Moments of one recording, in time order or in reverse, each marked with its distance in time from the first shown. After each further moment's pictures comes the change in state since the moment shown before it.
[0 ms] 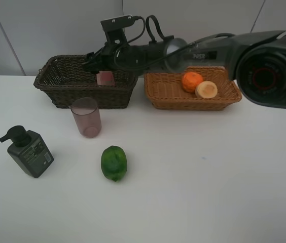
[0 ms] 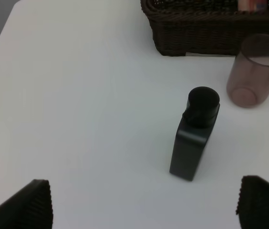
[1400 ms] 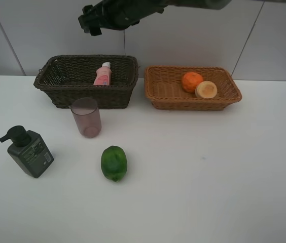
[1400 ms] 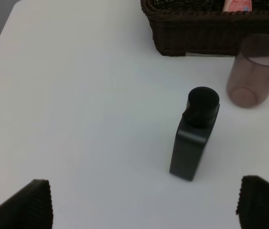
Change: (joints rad) left arm 0.000 0.000 0.000 0.000 0.000 0.000; right arm 0.000 -0.311 0.000 -0.020 0.453 0.000
